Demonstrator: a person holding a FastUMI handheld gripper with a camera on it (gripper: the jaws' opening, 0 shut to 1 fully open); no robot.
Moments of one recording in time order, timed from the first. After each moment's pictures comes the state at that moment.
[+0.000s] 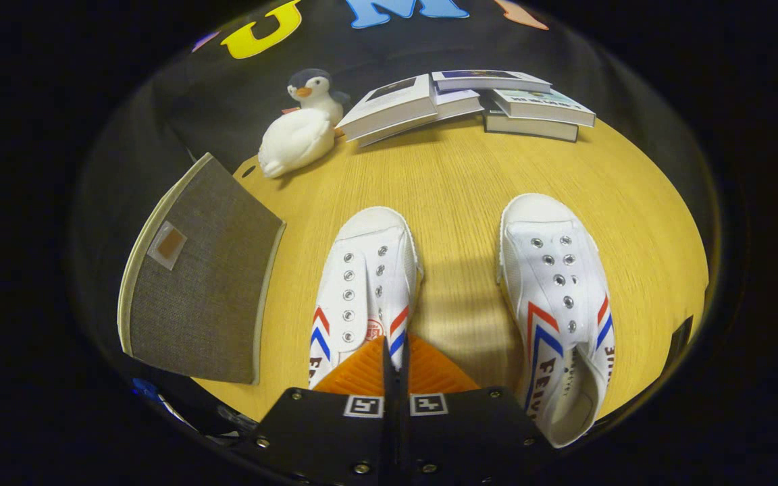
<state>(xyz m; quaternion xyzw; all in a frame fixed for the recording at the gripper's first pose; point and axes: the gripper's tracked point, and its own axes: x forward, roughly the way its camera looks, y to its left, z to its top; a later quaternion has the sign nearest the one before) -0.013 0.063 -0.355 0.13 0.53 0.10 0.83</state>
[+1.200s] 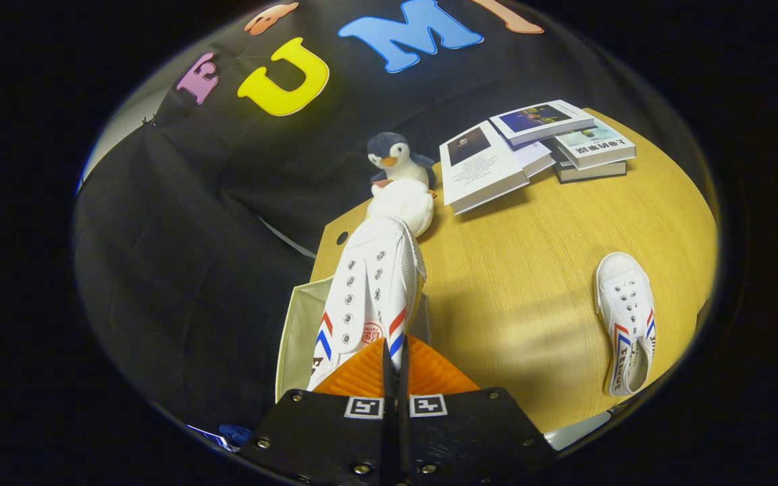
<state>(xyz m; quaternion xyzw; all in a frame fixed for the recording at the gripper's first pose) 0.035 0.185 -0.170 0.27 0.47 0.17 0.82</state>
